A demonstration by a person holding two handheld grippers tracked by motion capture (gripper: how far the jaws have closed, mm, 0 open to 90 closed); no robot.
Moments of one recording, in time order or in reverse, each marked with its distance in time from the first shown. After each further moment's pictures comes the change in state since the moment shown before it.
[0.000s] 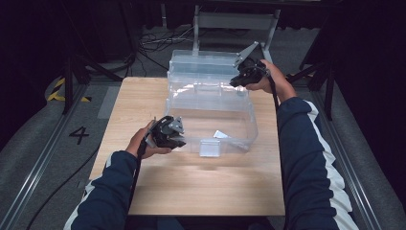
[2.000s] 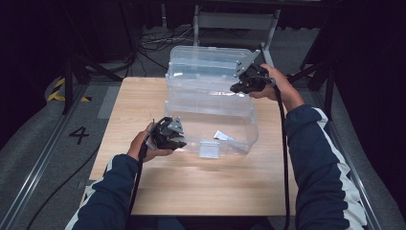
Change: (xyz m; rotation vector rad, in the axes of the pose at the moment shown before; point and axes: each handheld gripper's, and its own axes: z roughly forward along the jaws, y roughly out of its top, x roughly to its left) left arm -0.005 -0.002 0.001 -0.022 0.033 -0.052; right arm 0.043 0.005 -0.026 -0.009 -0.014 -0.128
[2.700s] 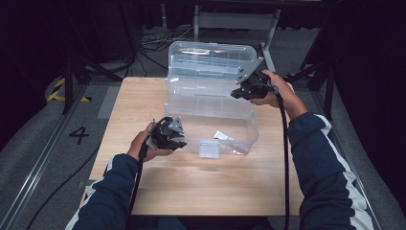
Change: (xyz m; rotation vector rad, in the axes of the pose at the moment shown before) left arm 0.001 0.001 0.001 0.001 0.005 0.007; right arm 0.021 -0.006 -0.006 -0.024 -0.008 -0.009
